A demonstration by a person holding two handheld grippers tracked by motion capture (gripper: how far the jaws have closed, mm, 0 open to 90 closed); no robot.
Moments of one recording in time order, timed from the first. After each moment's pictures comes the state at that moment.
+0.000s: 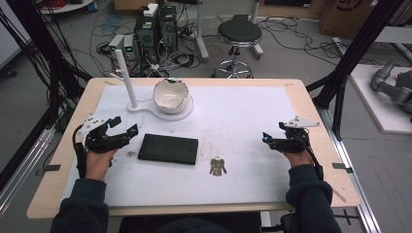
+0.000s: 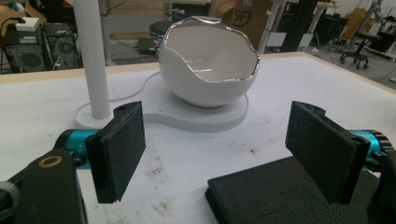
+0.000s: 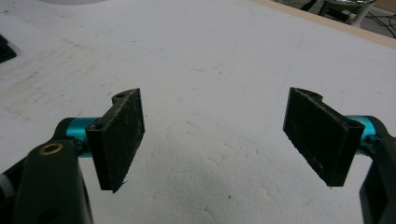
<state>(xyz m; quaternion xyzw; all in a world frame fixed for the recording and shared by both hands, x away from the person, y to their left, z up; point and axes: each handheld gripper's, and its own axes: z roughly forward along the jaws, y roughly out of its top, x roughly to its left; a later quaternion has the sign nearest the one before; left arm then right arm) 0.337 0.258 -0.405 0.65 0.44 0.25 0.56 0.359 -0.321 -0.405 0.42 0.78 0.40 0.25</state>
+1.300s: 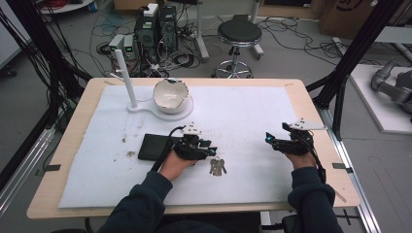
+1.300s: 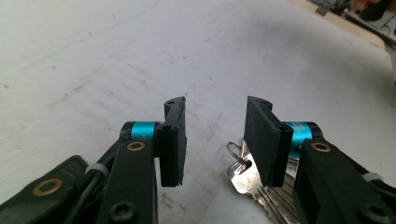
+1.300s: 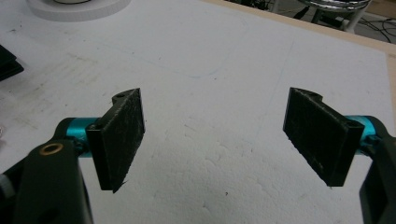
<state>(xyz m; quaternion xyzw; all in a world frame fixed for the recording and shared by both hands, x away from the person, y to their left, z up) 0.359 0.033 -0.435 0.82 0.30 0.04 0.48 0.350 -0.330 -0.404 0.43 0.76 0.42 0.26</state>
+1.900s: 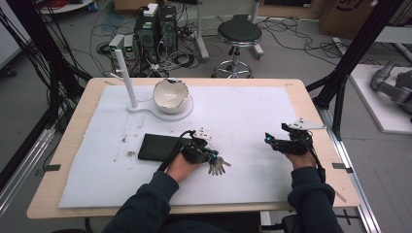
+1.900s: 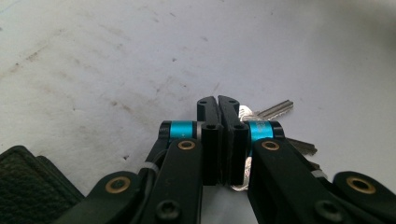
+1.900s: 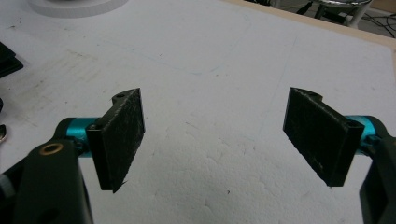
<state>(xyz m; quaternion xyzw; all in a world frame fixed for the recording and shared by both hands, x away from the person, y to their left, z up) 0.359 0.017 -0.447 0.85 0.30 0.02 0.43 0.352 -0.329 -0.405 0.43 0.76 0.41 0.25</state>
